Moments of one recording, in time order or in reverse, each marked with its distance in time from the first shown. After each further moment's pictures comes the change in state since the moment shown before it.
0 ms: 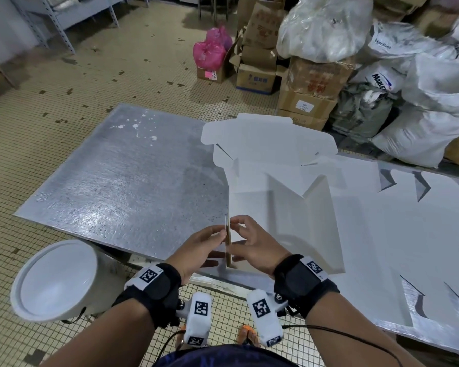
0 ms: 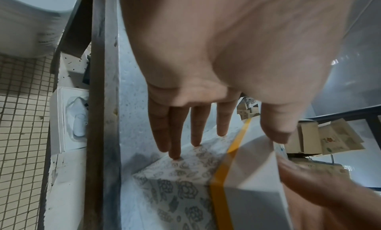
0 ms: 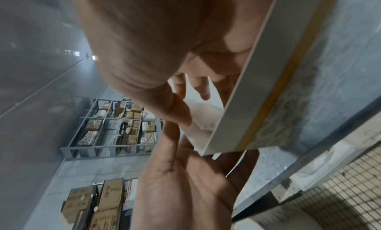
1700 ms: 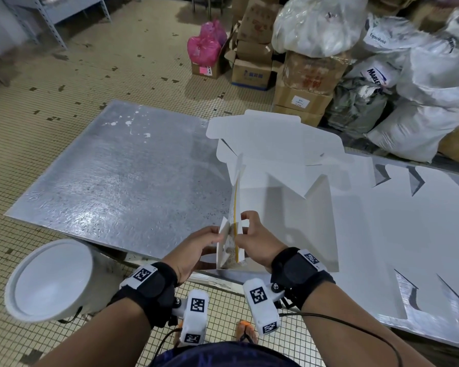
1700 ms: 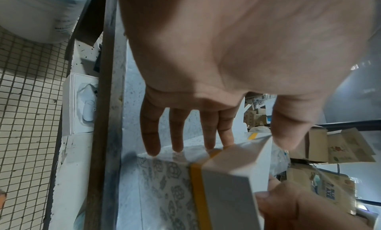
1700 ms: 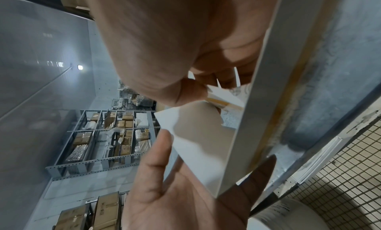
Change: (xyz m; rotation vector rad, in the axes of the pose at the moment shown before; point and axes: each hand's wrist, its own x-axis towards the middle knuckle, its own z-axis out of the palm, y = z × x) left_hand -0.005 0.009 0.012 -0.108 -0.070 0.000; right_hand 0.004 -0.001 -0.008 -0.061 0.119 0.174
